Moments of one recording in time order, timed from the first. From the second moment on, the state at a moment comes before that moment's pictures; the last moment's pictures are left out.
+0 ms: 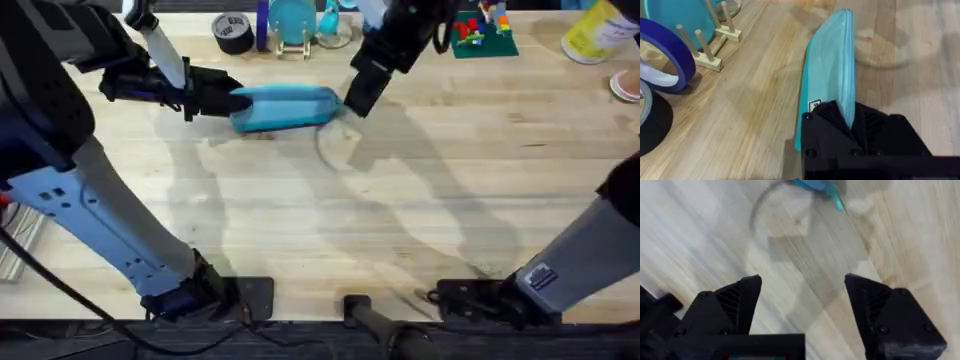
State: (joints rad) left arm 0.39 2.09 1.42 -1.20 1.11 1.78; right arm 0.53 1.92 1.98 -1.46 -0.08 -0.45
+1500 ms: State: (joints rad) left arm 0.41 1.47 1.42 -1.24 0.67 1.04; right arm 0.39 1.78 1.98 -1.38 -0.36 -0.55
